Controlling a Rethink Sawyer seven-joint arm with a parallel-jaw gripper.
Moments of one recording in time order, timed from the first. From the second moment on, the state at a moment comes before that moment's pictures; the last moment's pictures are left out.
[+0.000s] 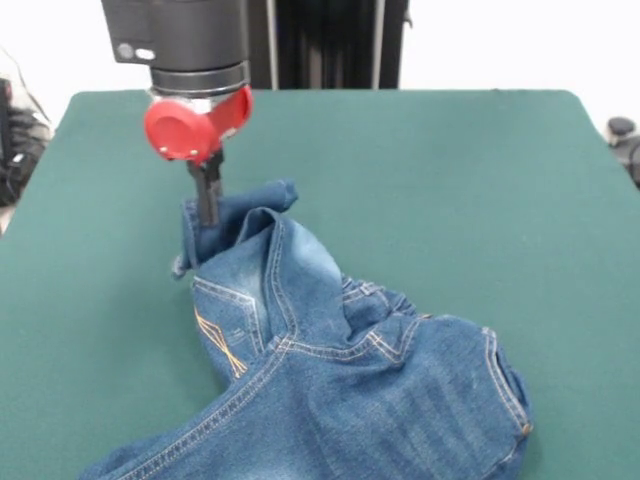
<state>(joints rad) -0.64 -0.61 0.43 1.57 -0.48 0.52 0.40</state>
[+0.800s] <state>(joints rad) -0.59 -0.64 0.50 1.51 -0.59 0.68 0.40</state>
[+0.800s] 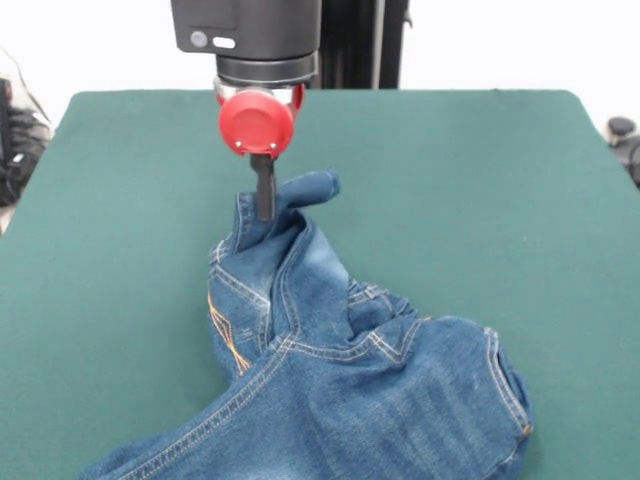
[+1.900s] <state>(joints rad) -0.65 -0.50 0.65 0.96 -0.63 1.29 -0.17</state>
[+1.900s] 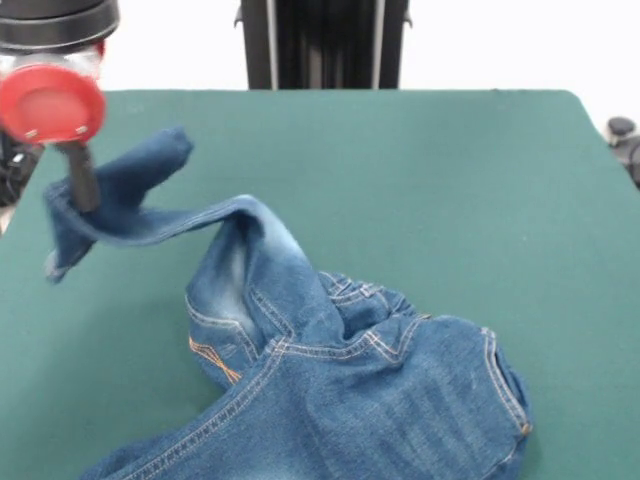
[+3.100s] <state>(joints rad) -0.64 -0.35 0.66 0.63 -0.74 1.29 -0.63</state>
